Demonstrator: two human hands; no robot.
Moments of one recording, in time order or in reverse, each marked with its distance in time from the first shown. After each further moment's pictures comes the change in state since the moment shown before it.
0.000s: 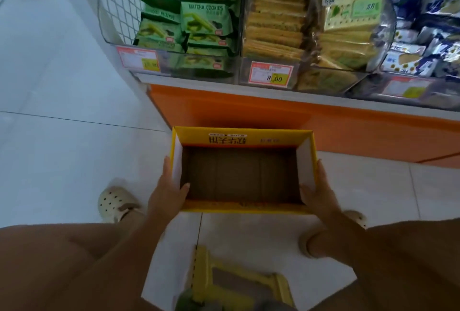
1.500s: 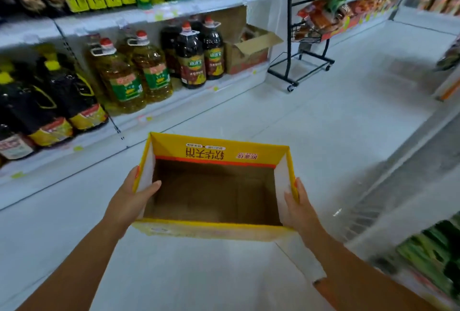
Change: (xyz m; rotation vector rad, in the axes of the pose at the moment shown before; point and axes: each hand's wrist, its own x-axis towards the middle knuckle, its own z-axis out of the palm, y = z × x) left_hand -0.008 -0.216 -0.440 -0.656 0.723 -0.445; right_hand -0.044 -0.538 0.289 -0.007 -0.450 -0.546
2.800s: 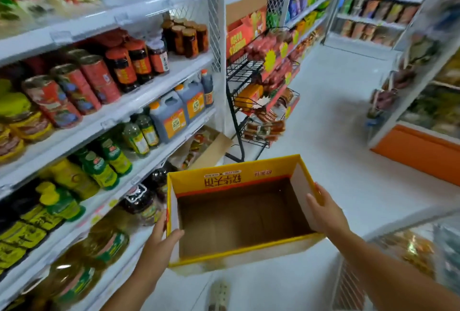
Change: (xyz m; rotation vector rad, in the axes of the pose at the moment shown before) left_hand 0.263 0.658 0.014 -0.113 -0.384 -0.079; right_hand 0.302 -0.548 -0.331 -0.194 0.307 0.148
